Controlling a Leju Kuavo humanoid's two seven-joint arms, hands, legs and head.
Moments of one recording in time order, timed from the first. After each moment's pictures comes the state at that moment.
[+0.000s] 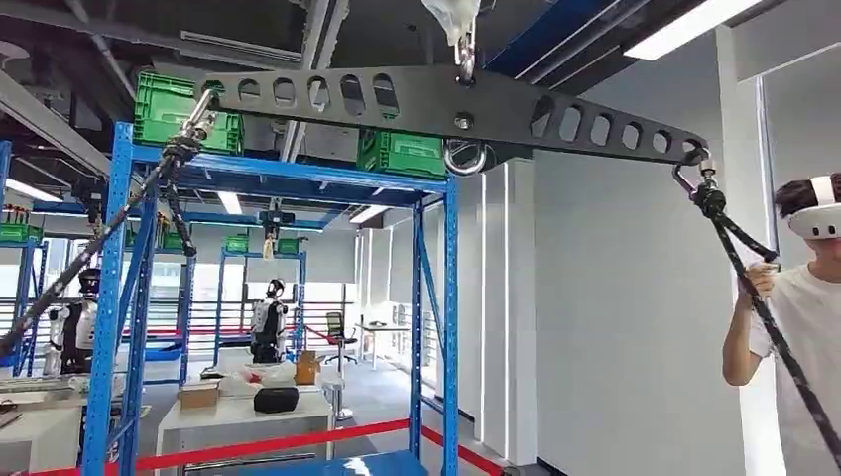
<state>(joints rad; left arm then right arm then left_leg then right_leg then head) -0.15 0.00 -1.24 -0.37 0.93 0.36 -0.12 -0.30 -0.32 0.92 -2.10 -0.13 -0.38 -0.23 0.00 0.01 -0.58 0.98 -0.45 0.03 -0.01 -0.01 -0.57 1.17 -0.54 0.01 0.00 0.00</state>
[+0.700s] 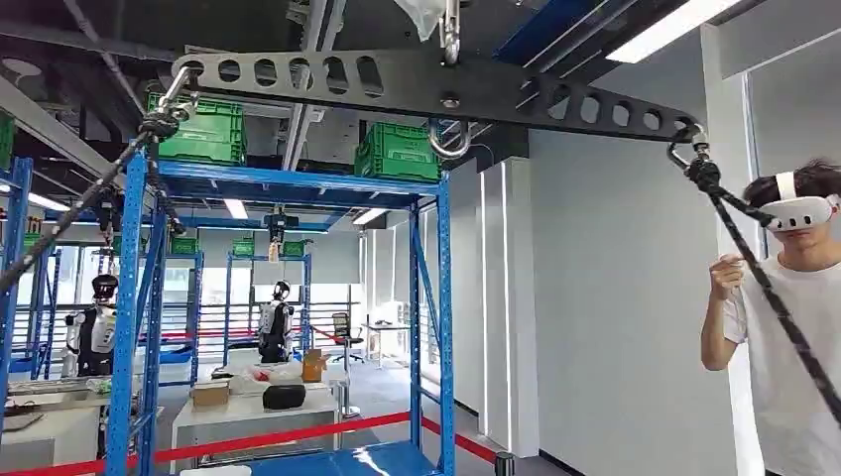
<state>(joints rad) -0.15 0.00 -1.24 -0.37 0.93 0.36 -0.12 -0.30 -0.32 0.92 -2.10 -0.13 -0.38 -0.23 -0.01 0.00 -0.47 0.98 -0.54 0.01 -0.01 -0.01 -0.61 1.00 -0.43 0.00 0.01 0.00</state>
